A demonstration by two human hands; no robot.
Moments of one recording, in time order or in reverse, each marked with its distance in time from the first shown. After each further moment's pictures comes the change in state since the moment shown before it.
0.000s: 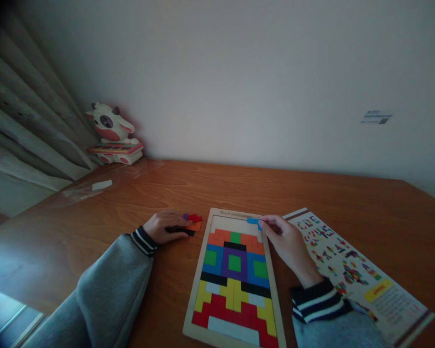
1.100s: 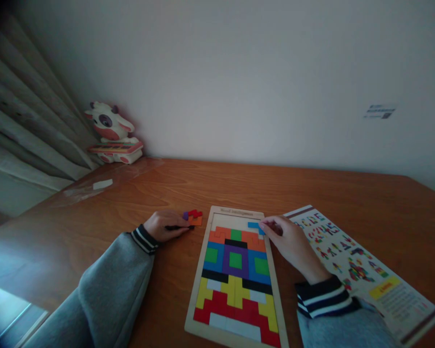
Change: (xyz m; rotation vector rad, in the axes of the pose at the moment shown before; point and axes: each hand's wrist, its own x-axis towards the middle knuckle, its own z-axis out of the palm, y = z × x) left_hand 0.002 0.003 0.001 -0.086 0.007 -0.005; right_hand -0.002 0.001 -0.010 -0.195 -0.116 -0.074
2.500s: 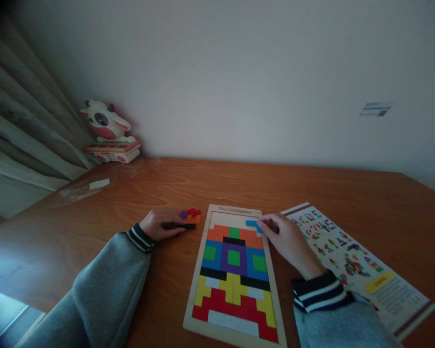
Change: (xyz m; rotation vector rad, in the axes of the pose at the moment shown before) left_hand -0.002 0.000 -0.007 0.006 -0.027 -0.082; right_hand -0.001 -0.005 0.000 -0.039 -0.019 -0.005
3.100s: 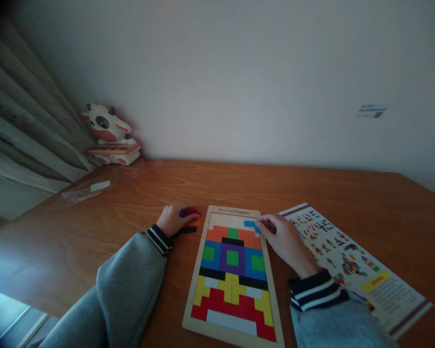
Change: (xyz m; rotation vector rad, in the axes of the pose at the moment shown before) left_hand 0.038 0.011 0.036 -0.033 0.128 -0.551; right_hand 0.002 0.002 0.003 0.009 0.001 0.001
